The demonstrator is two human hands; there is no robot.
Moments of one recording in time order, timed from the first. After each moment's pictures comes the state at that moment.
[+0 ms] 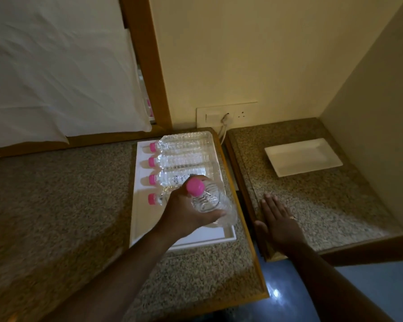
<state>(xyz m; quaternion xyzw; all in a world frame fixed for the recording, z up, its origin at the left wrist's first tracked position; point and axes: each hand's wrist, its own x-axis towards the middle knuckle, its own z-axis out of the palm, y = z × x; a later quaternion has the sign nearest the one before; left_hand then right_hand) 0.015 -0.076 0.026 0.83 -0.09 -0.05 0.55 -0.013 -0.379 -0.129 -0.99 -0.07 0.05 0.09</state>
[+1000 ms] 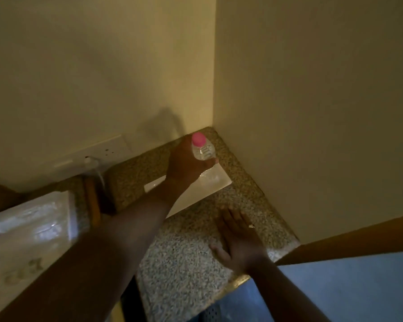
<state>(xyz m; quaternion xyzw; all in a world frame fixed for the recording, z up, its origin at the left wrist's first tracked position) 0.213 -0.480 -0.001 0.86 -0.14 -0.04 0.49 0.009 -0.595 -0.145 -0.99 -0.04 0.01 0.13</state>
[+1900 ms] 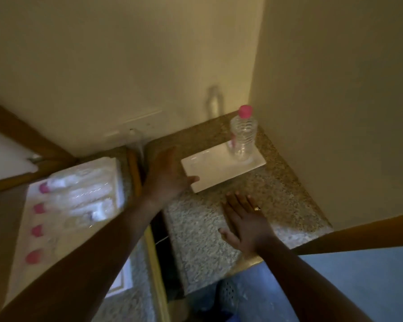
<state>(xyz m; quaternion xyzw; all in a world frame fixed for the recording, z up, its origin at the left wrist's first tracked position) 0.163 -0.324 -0.015 0.95 -0.13 -0.05 0.29 0.018 -0.544 -0.137 -0.98 -0.13 0.05 0.13</state>
